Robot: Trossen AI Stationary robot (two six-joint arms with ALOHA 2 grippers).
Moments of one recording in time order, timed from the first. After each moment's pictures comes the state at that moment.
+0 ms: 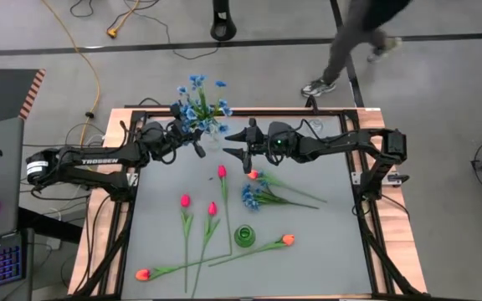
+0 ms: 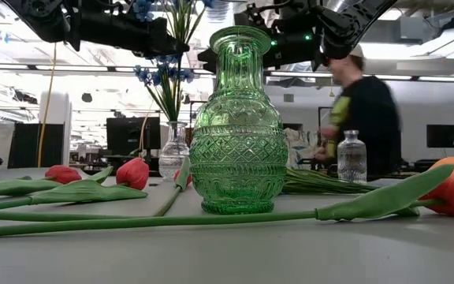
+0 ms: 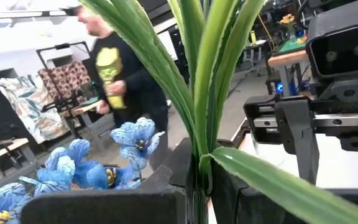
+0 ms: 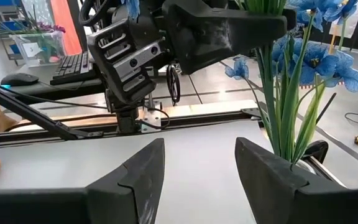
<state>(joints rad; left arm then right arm) 0.37 1.10 0.55 0.64 -0.21 0.33 -0.22 1.72 1.02 0.64 -0.10 0.02</state>
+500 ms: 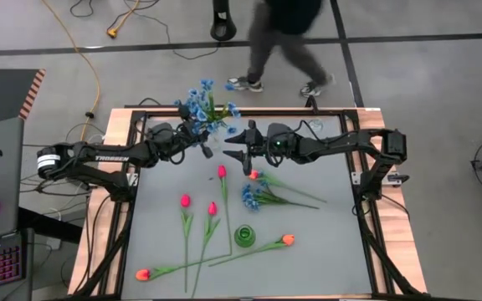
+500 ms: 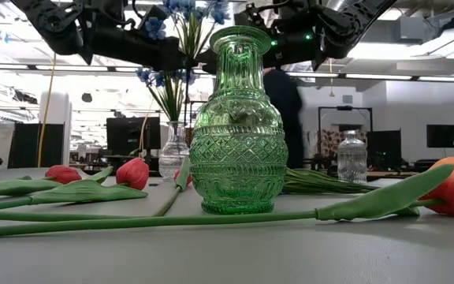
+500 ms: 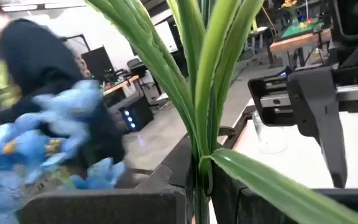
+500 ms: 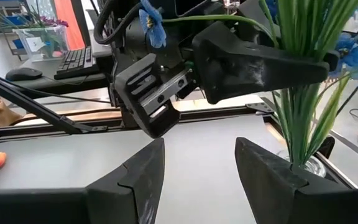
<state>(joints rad) 0.37 1.25 0.55 0.76 -0.22 0.36 -0.22 1.72 1.02 0.62 -0.10 0.02</state>
